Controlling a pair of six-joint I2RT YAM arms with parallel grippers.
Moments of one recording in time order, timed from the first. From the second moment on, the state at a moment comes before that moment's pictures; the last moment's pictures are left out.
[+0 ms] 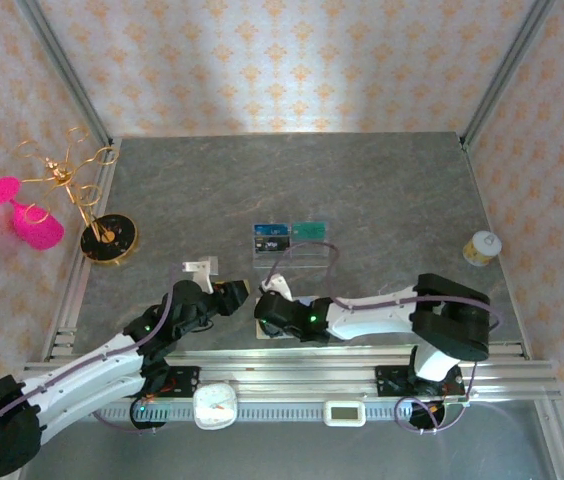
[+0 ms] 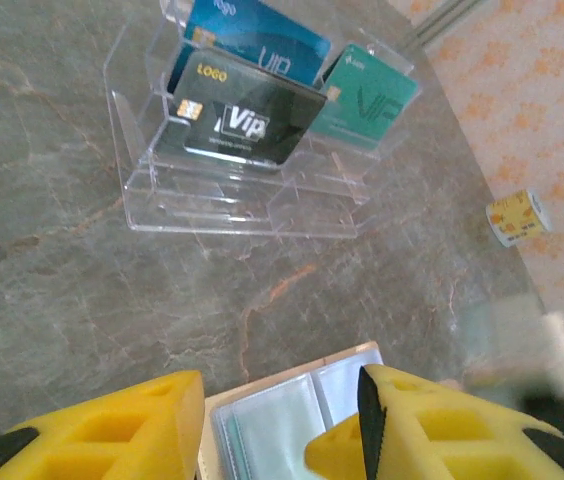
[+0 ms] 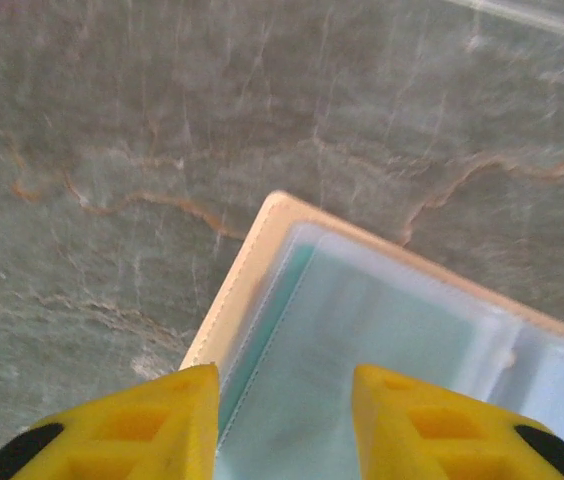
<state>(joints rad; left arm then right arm) -0.72 0.66 0.17 0.08 -0.06 -0.82 1.28 1.63 0.81 -0.16 0.30 0.72</state>
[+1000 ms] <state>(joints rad) -0.89 1.13 0.25 0.22 0.08 -0.81 1.27 1.39 0.56 0.11 0.28 0.83</state>
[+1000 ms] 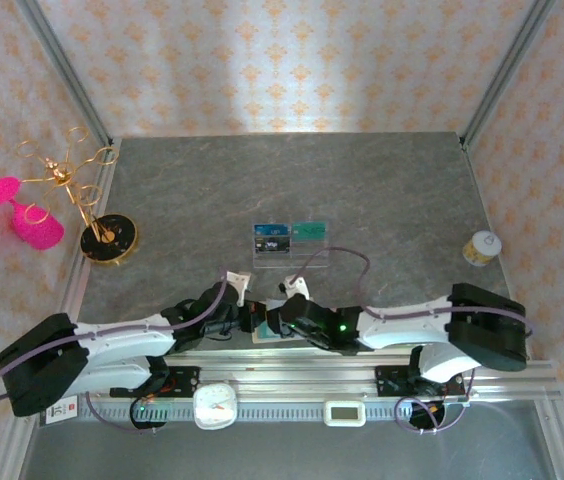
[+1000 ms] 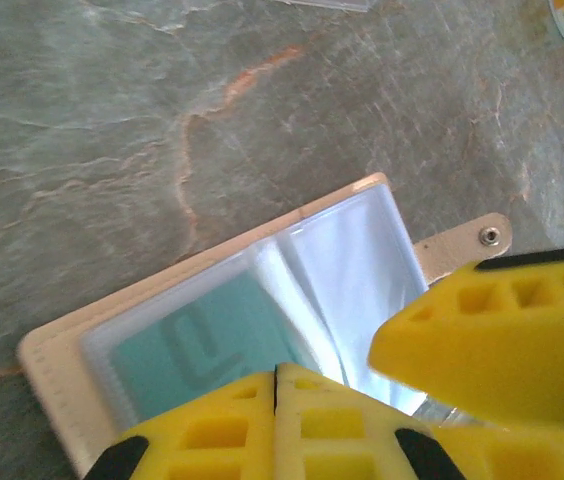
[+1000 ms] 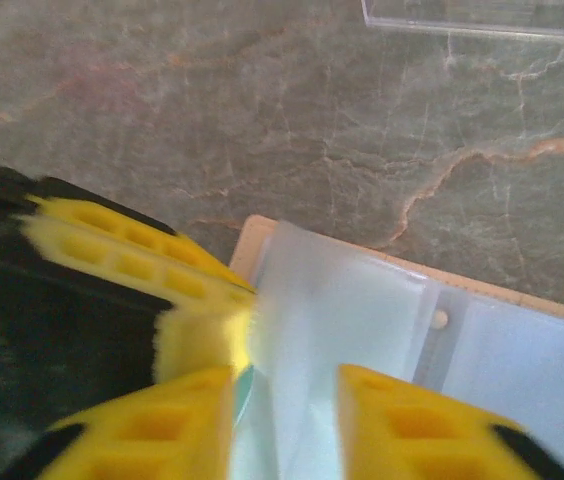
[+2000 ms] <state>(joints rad) -0.93 1.08 0.22 0.20 0.01 -0.82 1.16 1.29 0.53 0.04 0.08 0.89</state>
